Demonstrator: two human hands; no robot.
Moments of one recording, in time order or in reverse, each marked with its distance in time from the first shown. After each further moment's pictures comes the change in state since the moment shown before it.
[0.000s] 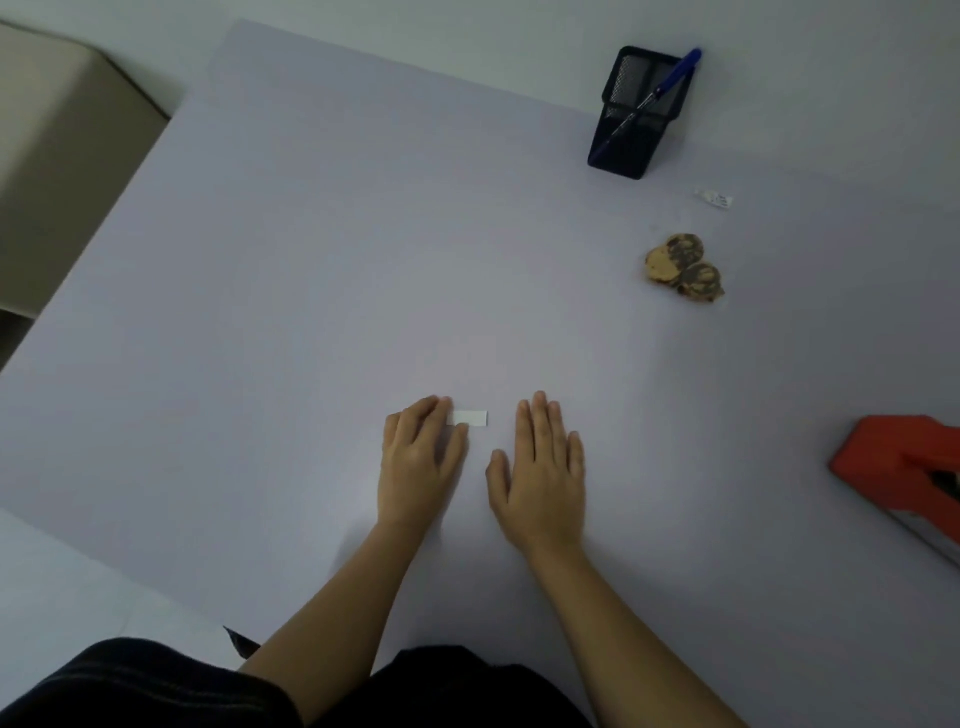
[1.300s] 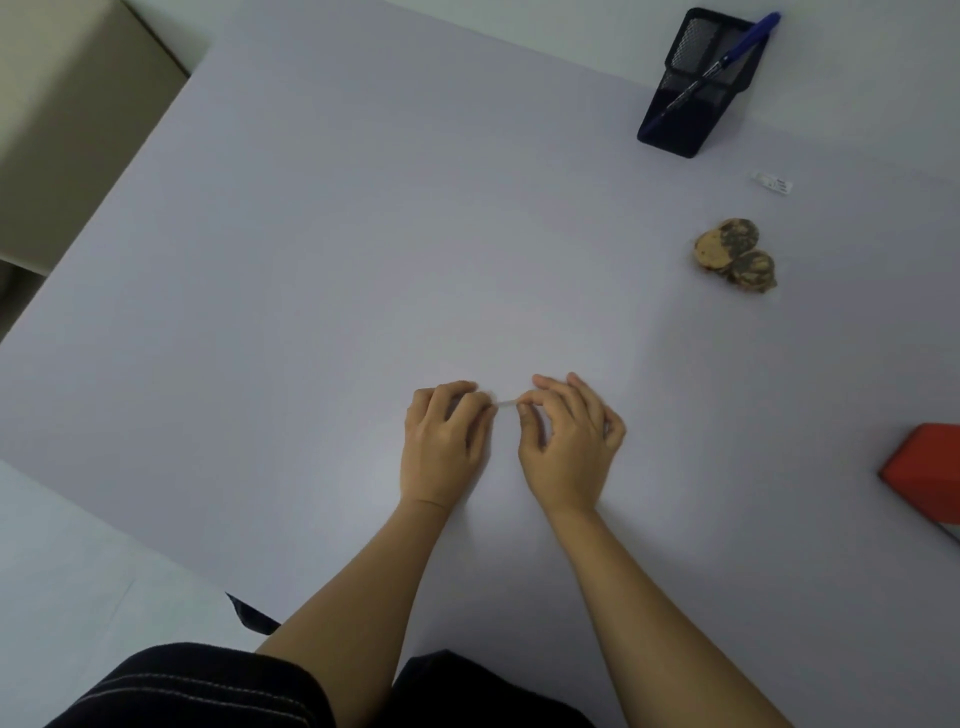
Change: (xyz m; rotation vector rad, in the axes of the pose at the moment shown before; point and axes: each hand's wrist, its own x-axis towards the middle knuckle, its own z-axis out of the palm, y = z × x) left_hand 0.003 -0.007 0.006 0.022 0.052 0.094; right_hand 0.028 -0.009 0.009 0.294 0.257 0.022
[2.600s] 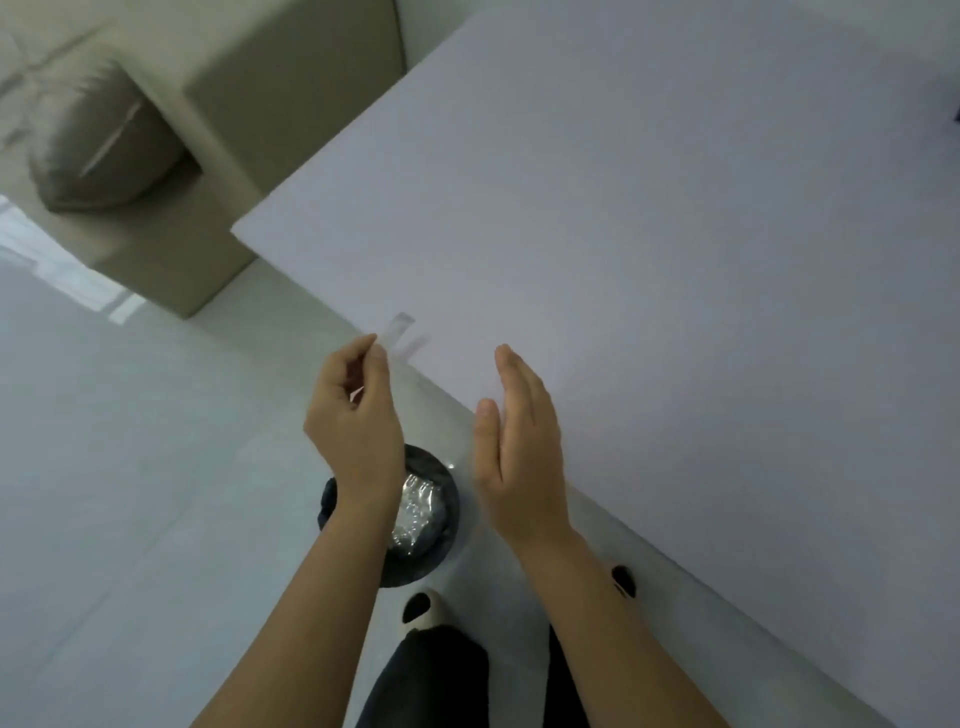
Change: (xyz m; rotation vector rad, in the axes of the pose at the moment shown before) left_hand -0.137 -0.230 -0.219 -0.684 0.633 -0.827; right_hand -0.215 -0.257 0.131 0.384 -0.305 -0.296
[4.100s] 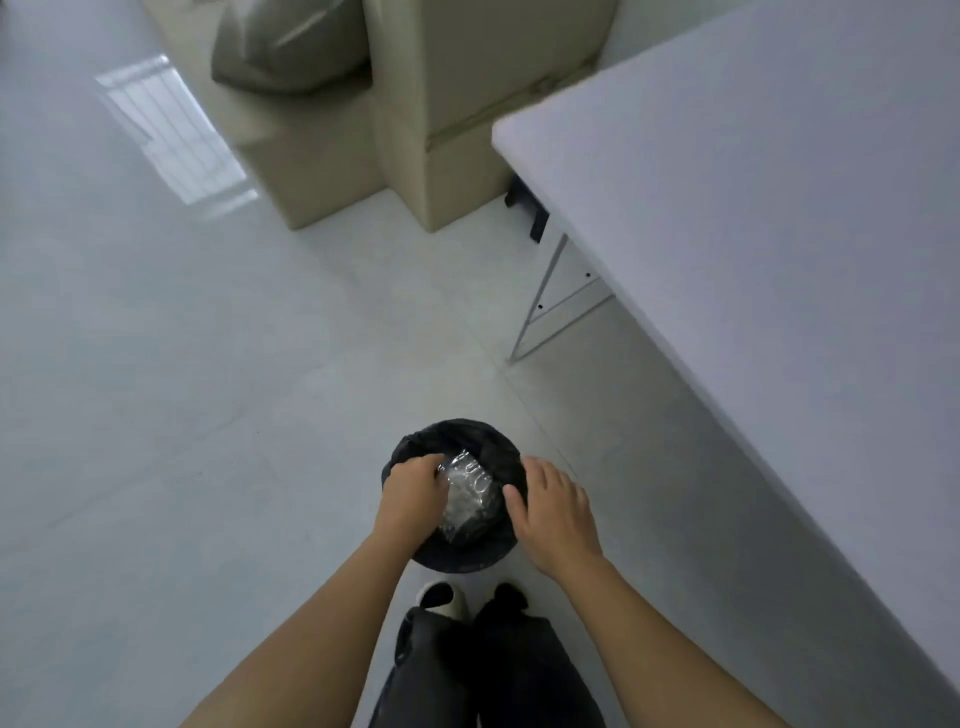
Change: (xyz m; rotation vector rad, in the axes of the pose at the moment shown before) left_hand 0.039 -0.213 -0.122 0.842 -0.546 -0.145; right_hand -0.053 0.079 0.154 -0.614 -0.720 0.012
